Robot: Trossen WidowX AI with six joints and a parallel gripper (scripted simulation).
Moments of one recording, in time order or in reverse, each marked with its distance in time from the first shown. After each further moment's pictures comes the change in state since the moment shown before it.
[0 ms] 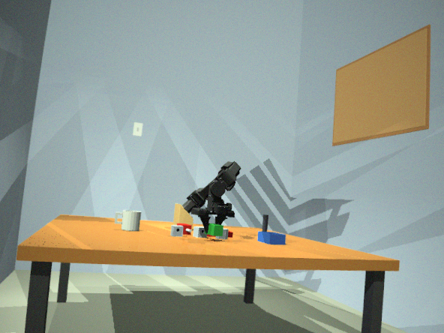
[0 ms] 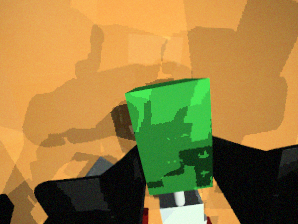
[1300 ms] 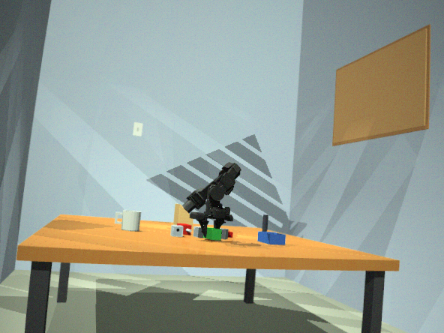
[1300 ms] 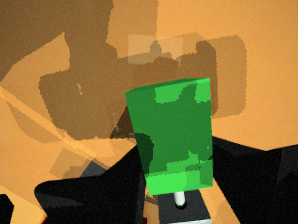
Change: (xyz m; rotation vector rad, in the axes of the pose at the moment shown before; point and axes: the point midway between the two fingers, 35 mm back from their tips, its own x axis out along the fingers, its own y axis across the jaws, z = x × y) arm 0.019 -0.001 -0.008 0.005 -0.005 0.001
